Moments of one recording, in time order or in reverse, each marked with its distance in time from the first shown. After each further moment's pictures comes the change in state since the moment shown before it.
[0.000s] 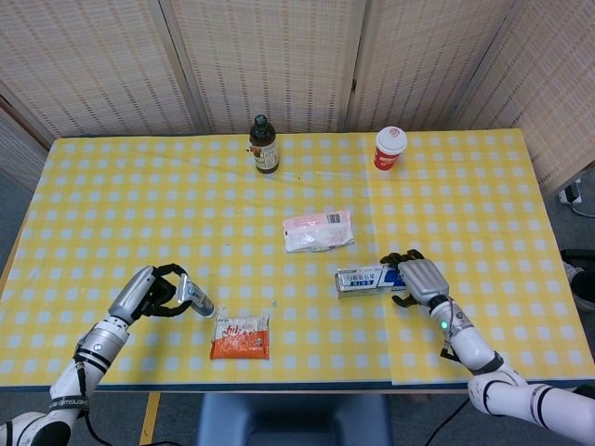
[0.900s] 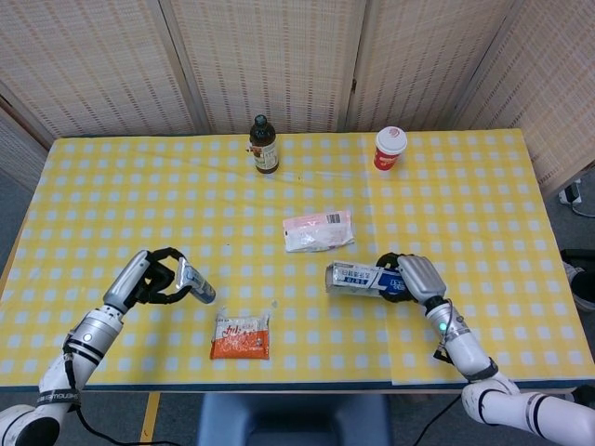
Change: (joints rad) left arm -0.026 0.114 -0.079 -0.110 -0.034 -0.011 -0.097; right arm -0.046 -0.029 0.039 -0.047 -0.068 0.131 0.258
